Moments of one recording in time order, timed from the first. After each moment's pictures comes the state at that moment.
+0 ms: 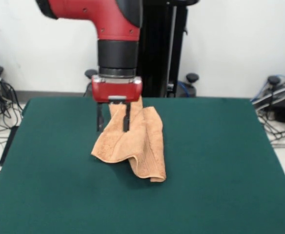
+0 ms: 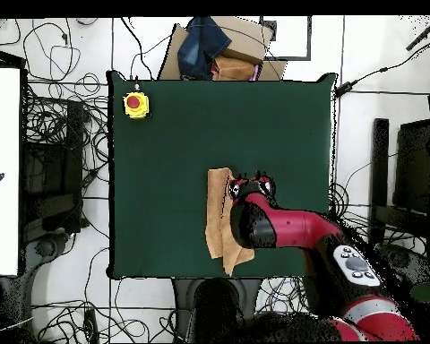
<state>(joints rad) -0.59 -0.52 0.19 1.81 -0.49 -0.12 1.54</state>
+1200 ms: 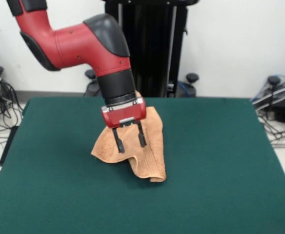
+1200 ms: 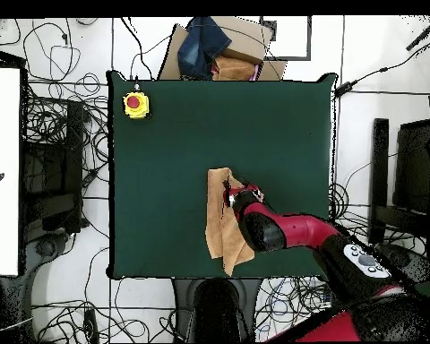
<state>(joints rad) -0.92 -0.22 0.51 1.78 -0.80 -0.09 1.54</state>
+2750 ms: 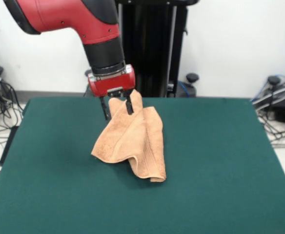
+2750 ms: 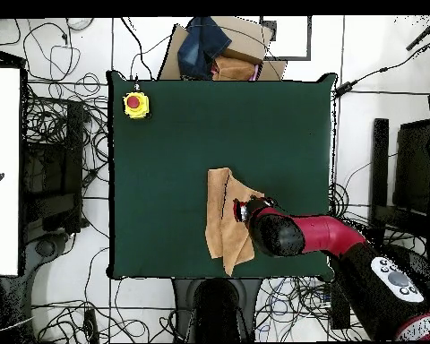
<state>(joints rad) -0.94 -0.47 0.55 1.90 -0.71 0.25 1.54</state>
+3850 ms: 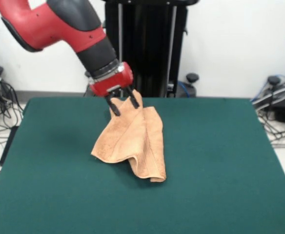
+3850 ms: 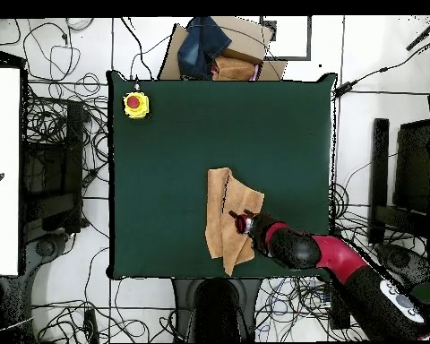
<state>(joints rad) -1.23 -0.22 0.71 1.94 -0.72 0.32 1.53</state>
